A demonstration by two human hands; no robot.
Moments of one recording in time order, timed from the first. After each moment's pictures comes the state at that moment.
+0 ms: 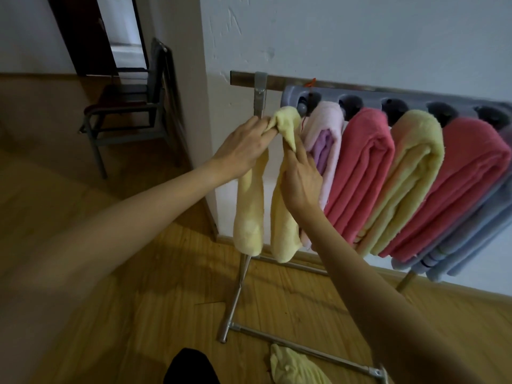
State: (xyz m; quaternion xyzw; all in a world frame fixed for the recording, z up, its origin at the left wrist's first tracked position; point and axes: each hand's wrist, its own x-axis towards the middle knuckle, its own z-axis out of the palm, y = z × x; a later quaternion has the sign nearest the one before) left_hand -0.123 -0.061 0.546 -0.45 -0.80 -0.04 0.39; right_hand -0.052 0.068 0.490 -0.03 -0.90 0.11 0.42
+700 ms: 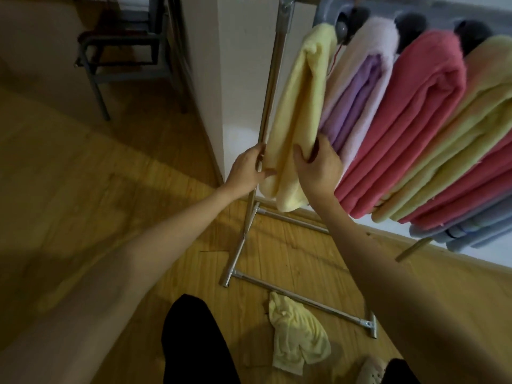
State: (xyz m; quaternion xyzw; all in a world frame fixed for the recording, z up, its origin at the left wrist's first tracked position) left_hand -0.118 -0.065 0.370 -0.28 -0.83 -0.47 0.06; right_hand -0.049 0.078 0.410 -0.12 -0.86 0.29 0.40
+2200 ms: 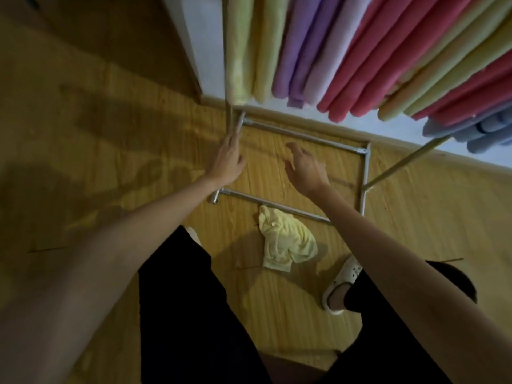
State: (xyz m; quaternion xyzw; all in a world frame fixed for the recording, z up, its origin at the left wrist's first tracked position) left_hand -0.051 -0.055 0.168 -0.23 -0.93 -0.28 -0.04; right_hand 0.038 0.135 0.214 -0.07 -0.98 0.20 -0.03
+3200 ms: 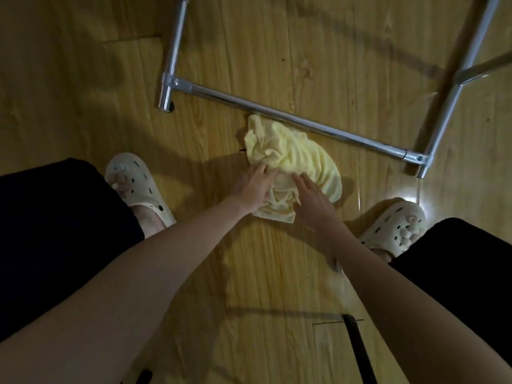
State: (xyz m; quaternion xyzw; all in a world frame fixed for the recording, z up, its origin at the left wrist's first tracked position) left_hand 0.102 0.038 -0.176 -0.27 -0.88 -0.09 -0.38; right_hand 0.183 0.191 -0.162 -0.10 -0.90 0.24 -0.35
